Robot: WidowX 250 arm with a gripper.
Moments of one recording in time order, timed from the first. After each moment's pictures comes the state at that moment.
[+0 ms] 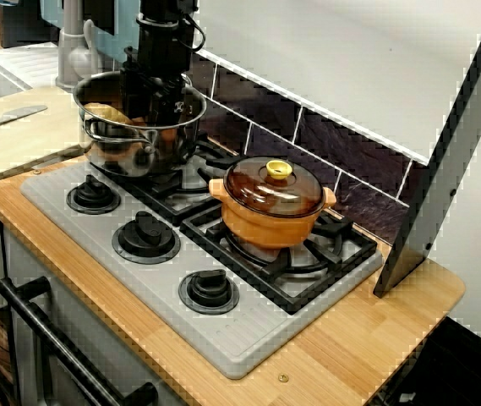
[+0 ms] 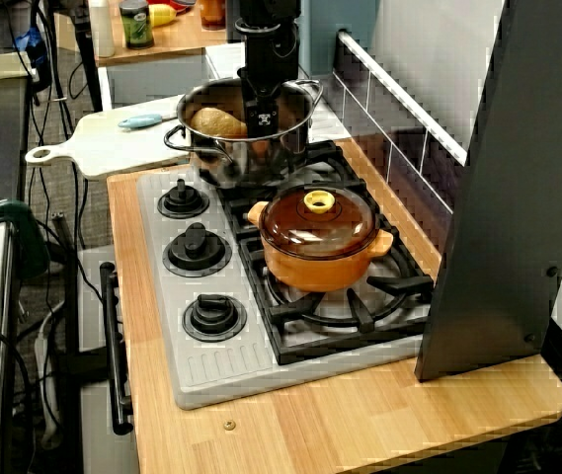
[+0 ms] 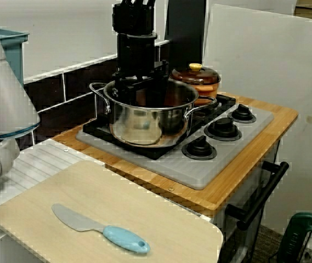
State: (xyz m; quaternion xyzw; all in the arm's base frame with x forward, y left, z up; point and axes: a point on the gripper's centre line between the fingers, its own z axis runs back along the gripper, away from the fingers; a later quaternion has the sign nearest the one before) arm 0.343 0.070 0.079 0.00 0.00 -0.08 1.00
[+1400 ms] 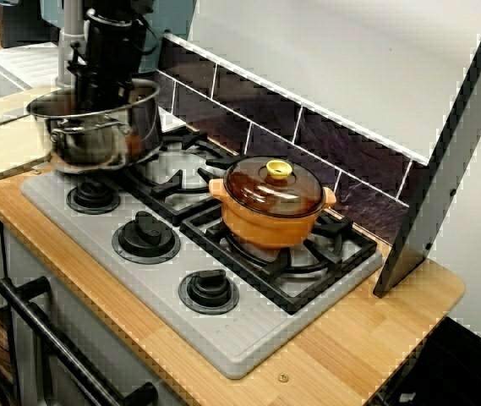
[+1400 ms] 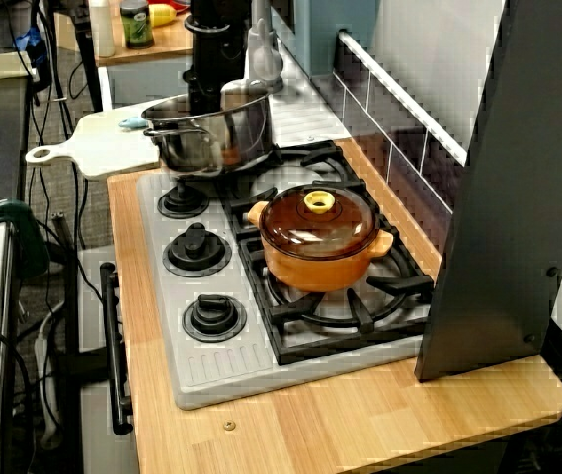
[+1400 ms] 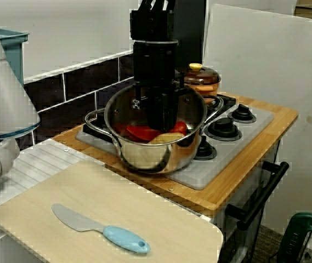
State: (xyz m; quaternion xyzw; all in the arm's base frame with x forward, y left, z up) arm 0.292 0.100 0.081 0.05 0.05 -0.04 1.00
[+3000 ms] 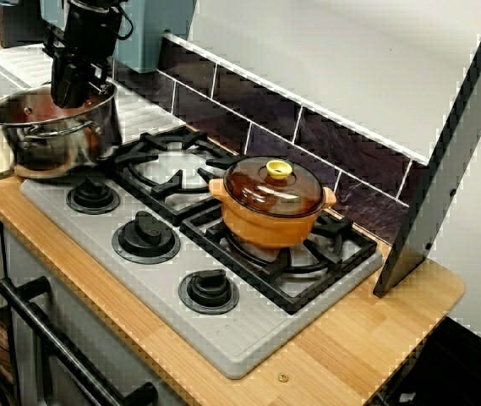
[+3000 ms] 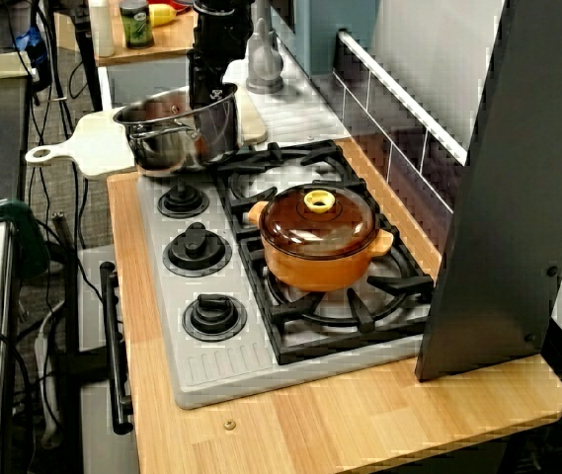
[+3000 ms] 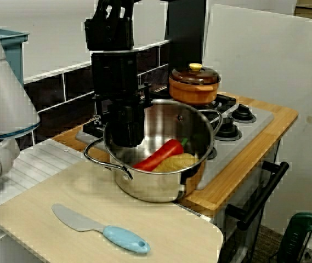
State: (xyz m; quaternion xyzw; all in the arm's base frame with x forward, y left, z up) arm 0.304 0.156 0.078 0.06 0.08 0.01 1.00
